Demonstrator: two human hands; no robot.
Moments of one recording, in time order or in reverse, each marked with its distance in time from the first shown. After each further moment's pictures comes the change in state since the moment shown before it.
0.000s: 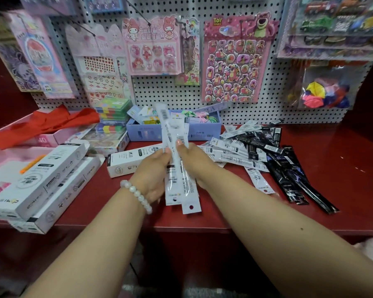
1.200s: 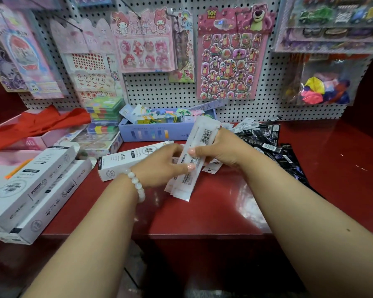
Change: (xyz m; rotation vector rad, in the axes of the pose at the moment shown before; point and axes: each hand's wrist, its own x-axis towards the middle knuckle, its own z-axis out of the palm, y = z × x) left_hand 0.026 0.015 0.002 0.989 -0.351 0.254; right_hand -0.001 0.004 -0.081 -0.009 -0.158 -0.246
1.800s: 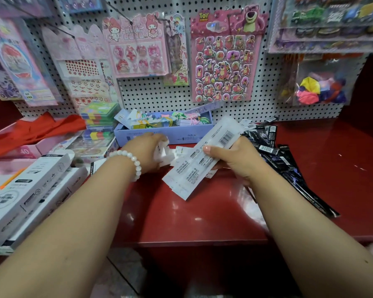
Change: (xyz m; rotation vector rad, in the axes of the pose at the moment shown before) left_hand 0.043 -0.027 -0.040 0.774 0.113 -0.067; right_hand -0.024 0.015 -0.010 0.351 0.249 -0.030
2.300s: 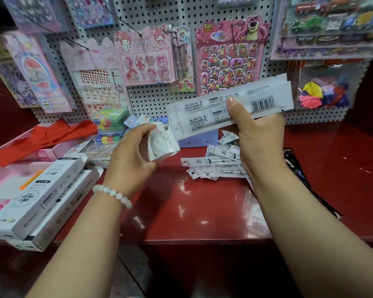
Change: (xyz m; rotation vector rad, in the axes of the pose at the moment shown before) left_hand -0.073 0.019 -0.021 -0.475 0.615 -0.005; right_hand -0.015 -0.061 0.021 0.210 0.419 -0.470
